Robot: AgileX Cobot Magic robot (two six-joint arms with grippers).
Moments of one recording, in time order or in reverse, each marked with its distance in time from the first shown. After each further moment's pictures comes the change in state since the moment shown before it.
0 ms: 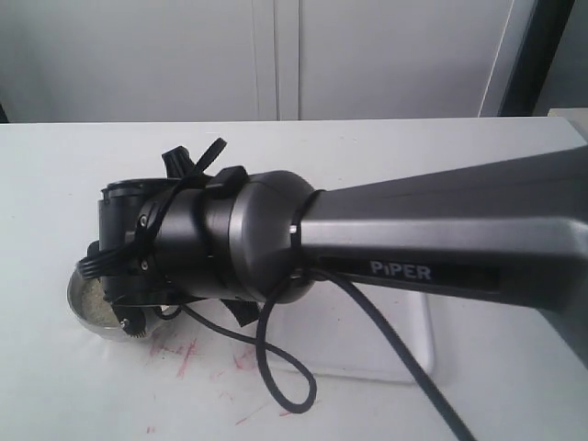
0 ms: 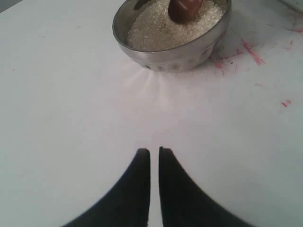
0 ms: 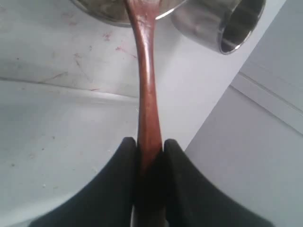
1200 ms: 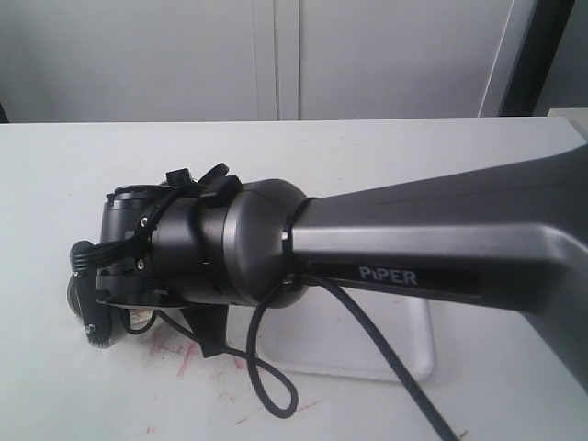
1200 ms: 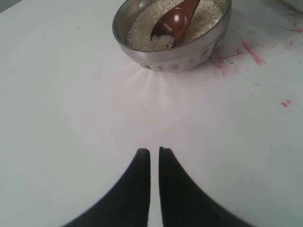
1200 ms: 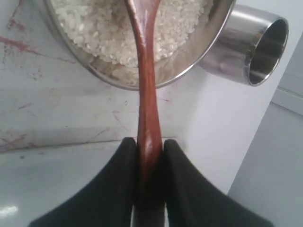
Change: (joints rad) left arm 0.000 0.000 0.000 0.000 0.000 0.000; right arm 0.000 0.015 0.000 0.141 -0.108 0.131
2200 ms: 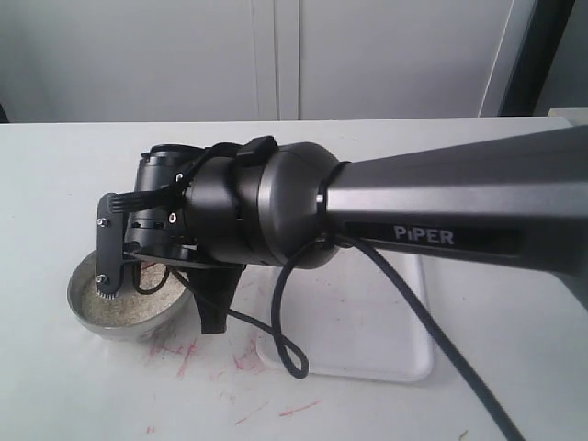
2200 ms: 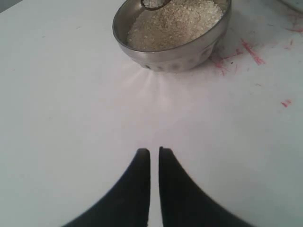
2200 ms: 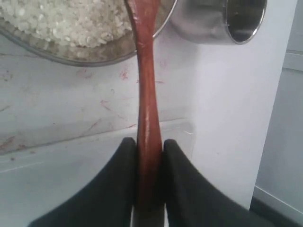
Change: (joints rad) left arm 0.000 0.000 0.000 0.000 0.000 0.000; right arm -0.057 -0.033 0.000 0.046 -0.006 0.128
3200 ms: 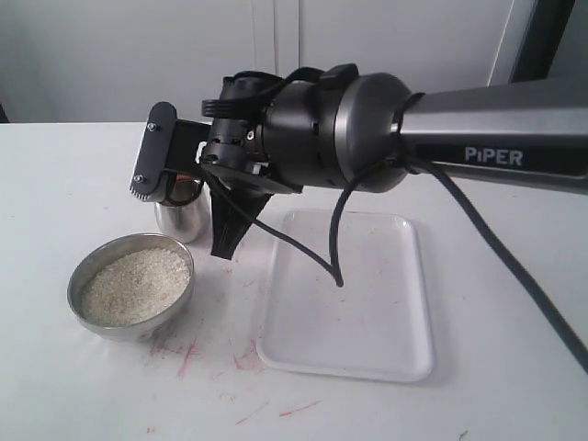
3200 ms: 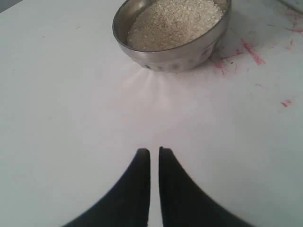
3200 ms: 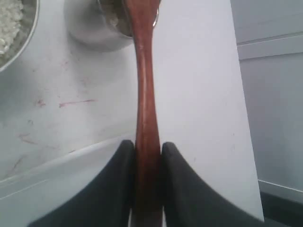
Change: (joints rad) left arm 0.000 0.000 0.000 0.000 0.000 0.000; right arm -0.161 -0.048 -0.006 -0.005 -0.183 0.134
